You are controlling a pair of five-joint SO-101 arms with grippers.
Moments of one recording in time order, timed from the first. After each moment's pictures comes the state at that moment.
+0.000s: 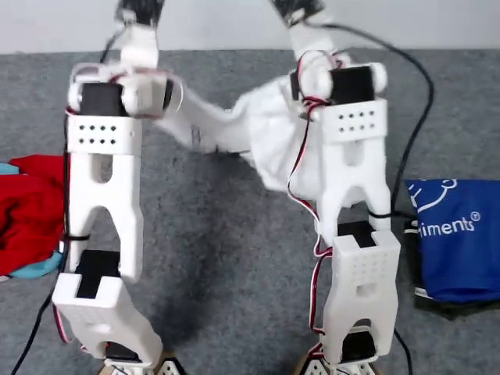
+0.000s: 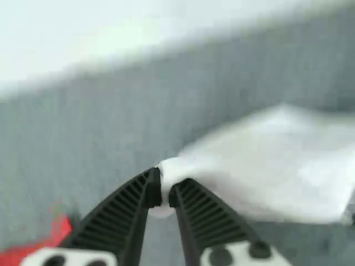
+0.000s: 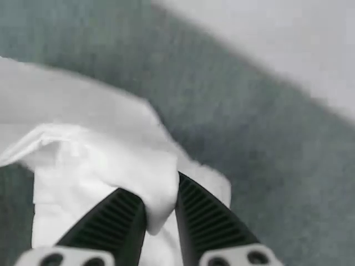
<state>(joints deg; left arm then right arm) 0.5 14.6 -39.1 77.2 -3.7 -12.0 34.3 -76.3 92.4 18.8</state>
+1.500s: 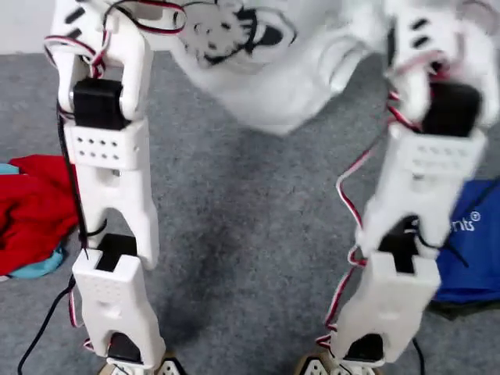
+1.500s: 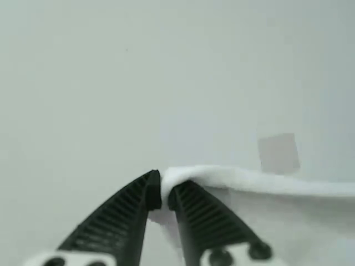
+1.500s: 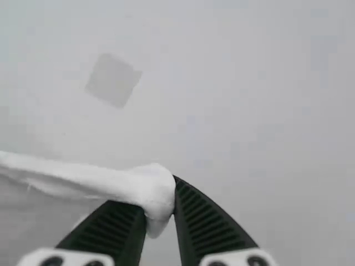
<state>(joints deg) 5.9 25.6 -75.3 39.7 -13.3 3.7 18.6 -79.8 57.0 21.7</state>
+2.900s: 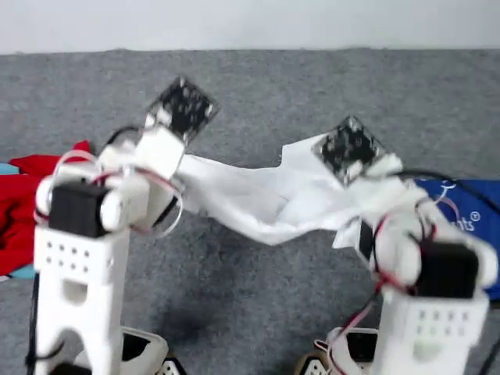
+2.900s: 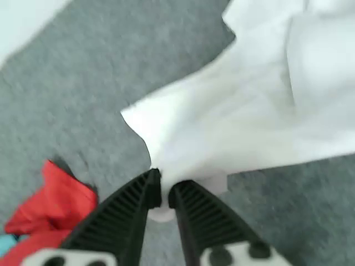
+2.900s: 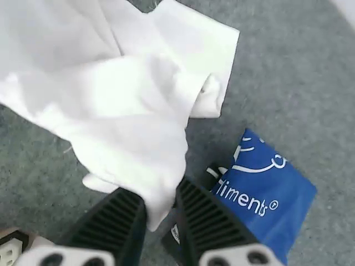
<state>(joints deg) 9.8 -30.4 2.9 99.5 -22.5 -0.9 -47.6 9.4 100.7 40.2</state>
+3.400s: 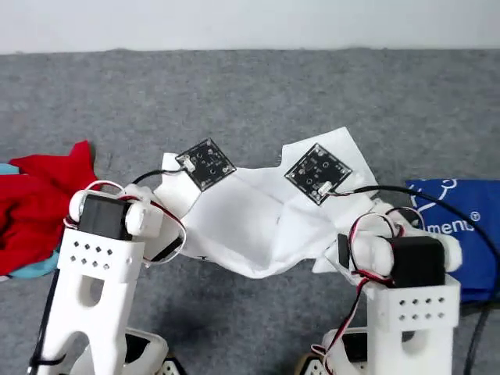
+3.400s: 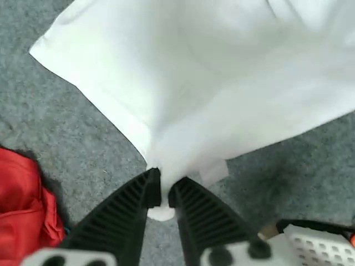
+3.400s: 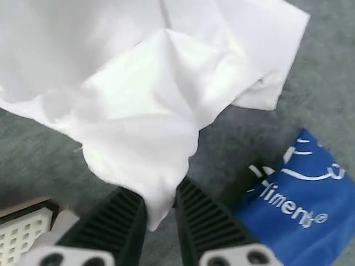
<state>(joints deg) 9.9 -34.2 24.2 99.5 -31.7 -7.1 -48.9 22.7 100.7 39.7</state>
